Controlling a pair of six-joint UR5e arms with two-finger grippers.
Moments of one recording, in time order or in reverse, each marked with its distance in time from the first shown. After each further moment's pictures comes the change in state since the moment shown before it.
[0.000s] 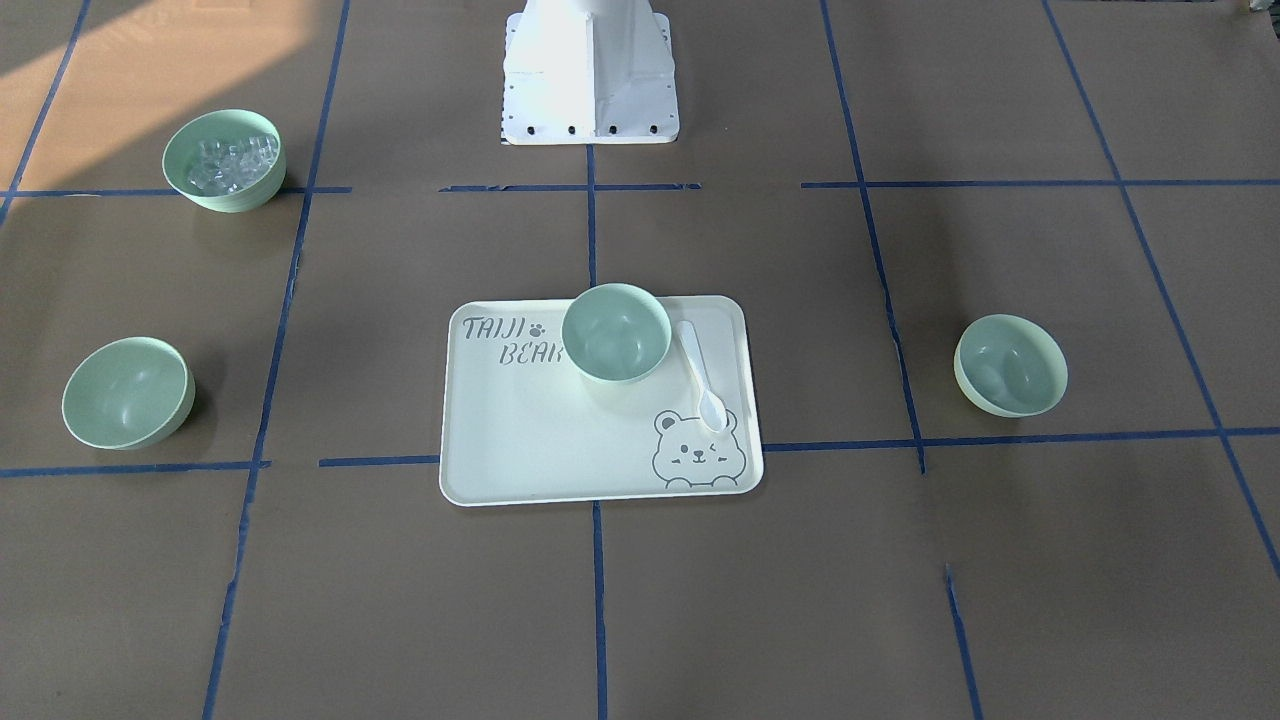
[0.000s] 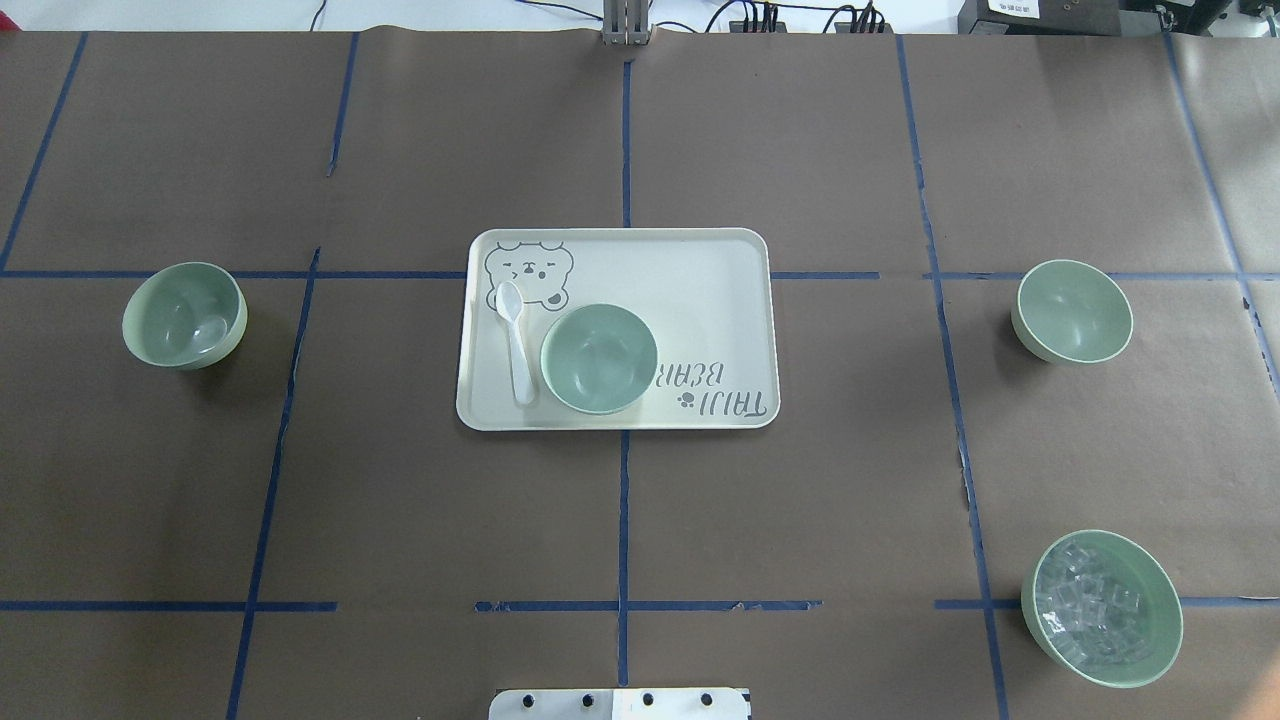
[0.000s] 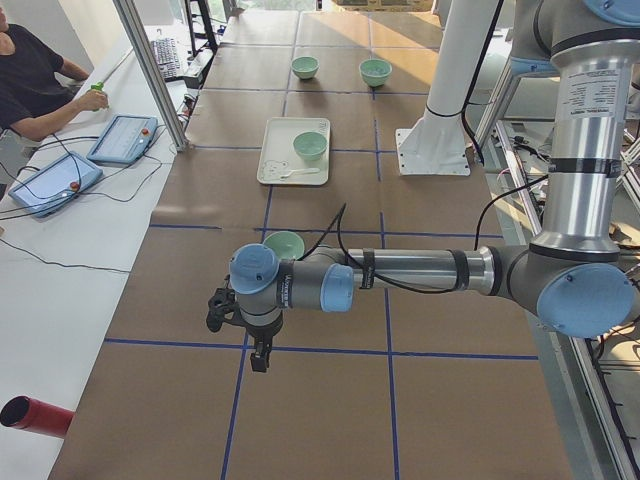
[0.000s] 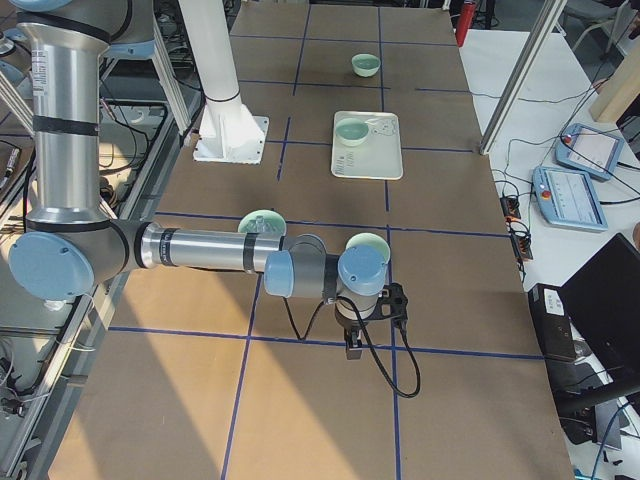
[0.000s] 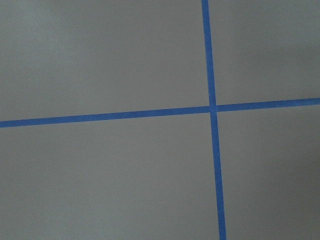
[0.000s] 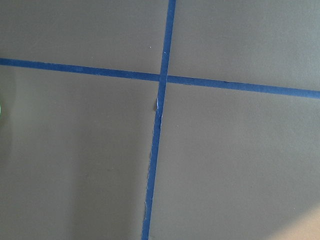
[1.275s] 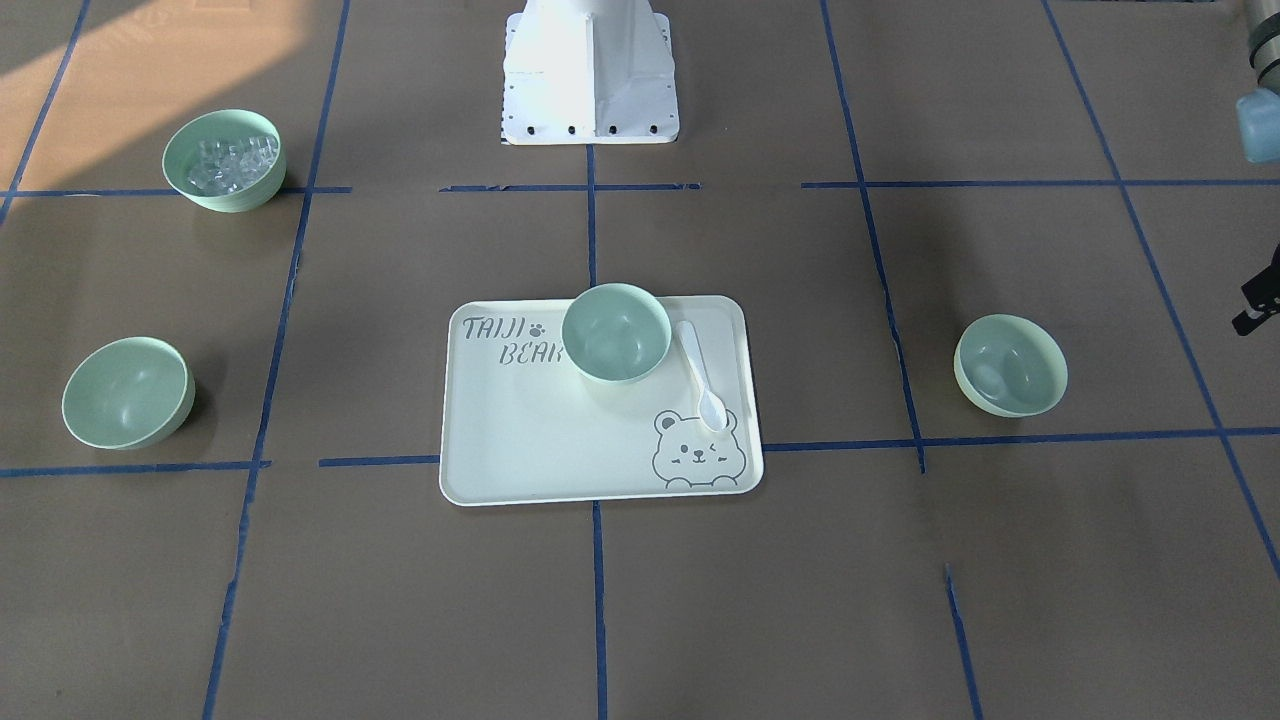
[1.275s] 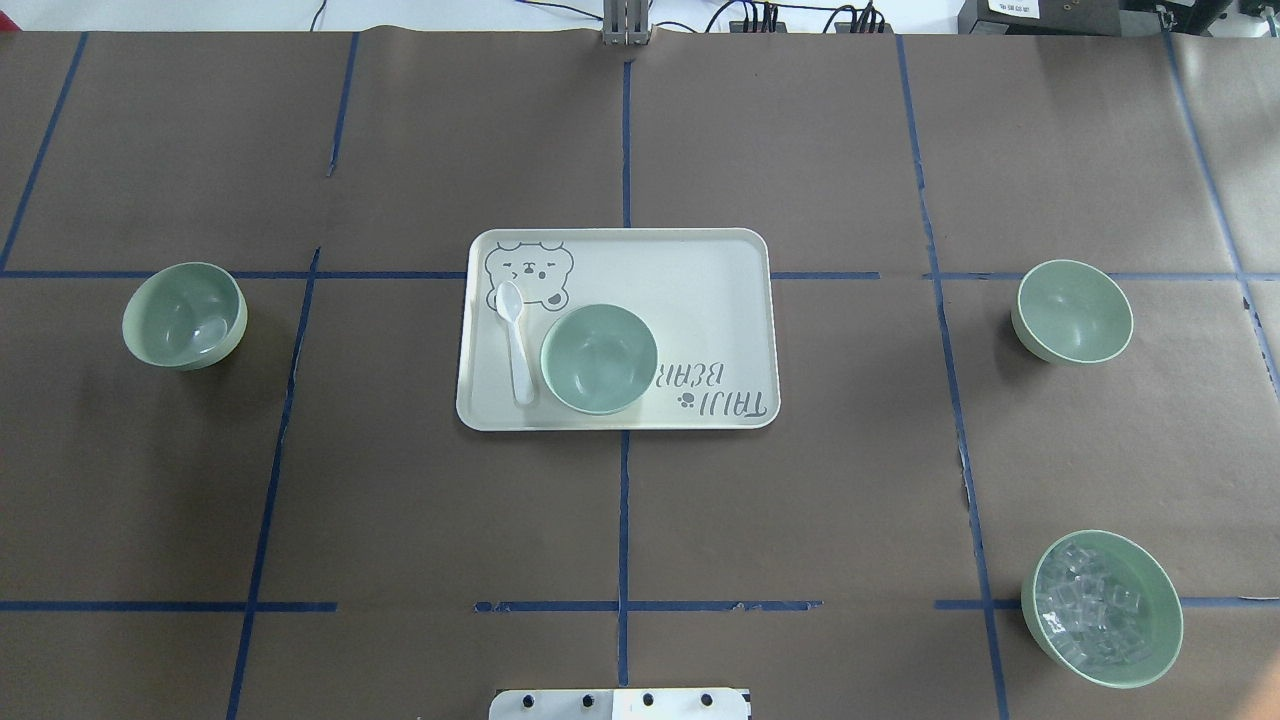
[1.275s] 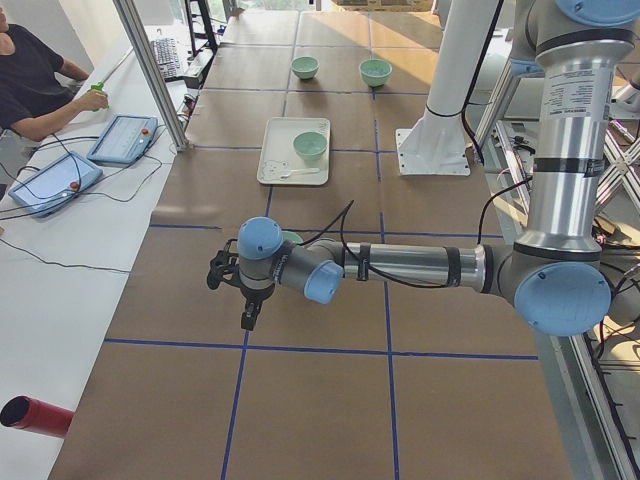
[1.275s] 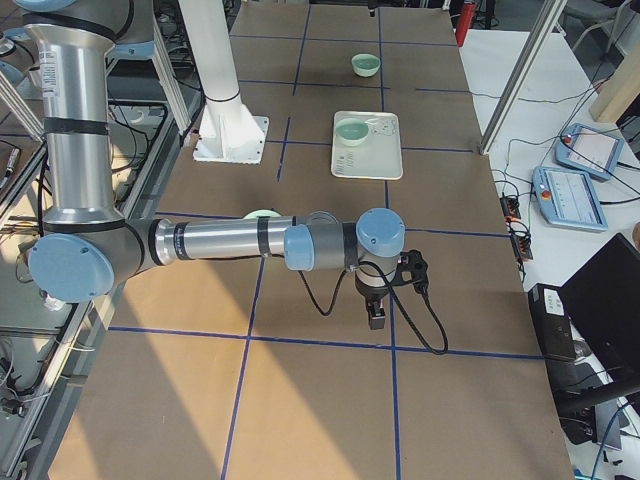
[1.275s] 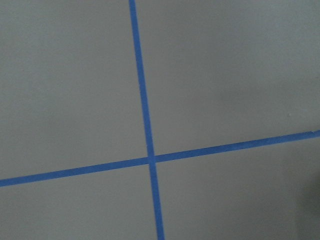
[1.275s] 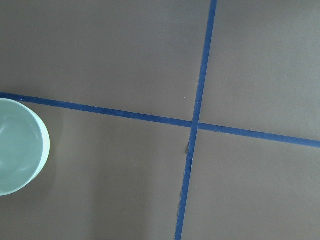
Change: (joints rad) left arm 0.226 -0.007 -0.002 -0.436 -0.010 -0.404; right arm -0.040 0.067 0.053 0.012 0.006 0.087
